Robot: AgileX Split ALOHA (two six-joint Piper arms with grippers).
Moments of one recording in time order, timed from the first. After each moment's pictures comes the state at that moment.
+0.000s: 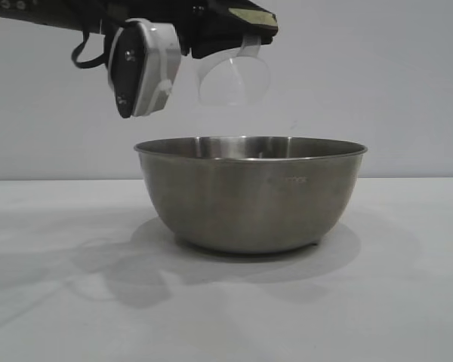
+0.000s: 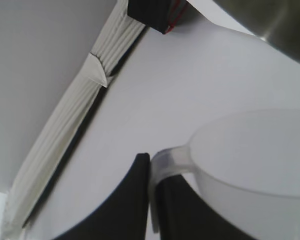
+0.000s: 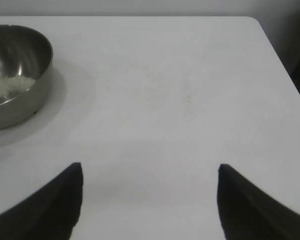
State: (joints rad) left arm -0.44 1.92 -0.94 0.93 -1.08 2.11; right arm -0.03 -0.02 -0.49 0.08 1.14 -0.09
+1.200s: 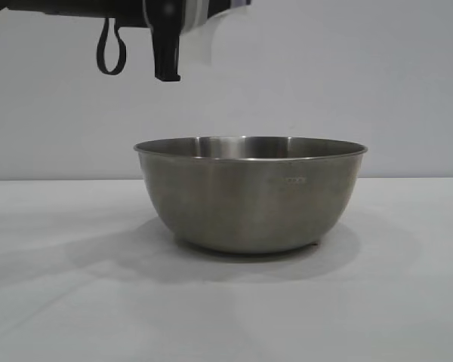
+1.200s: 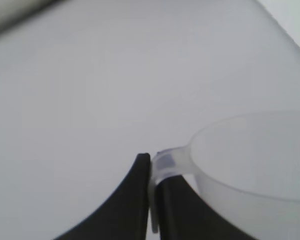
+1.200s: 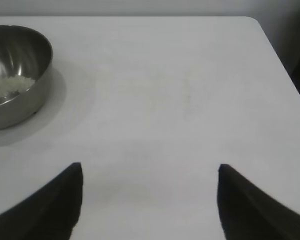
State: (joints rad) left arm -0.44 1.92 -0.94 -0.06 -1.14 0.98; right arm -0.03 -0.02 -0.49 0.08 1.14 -0.09
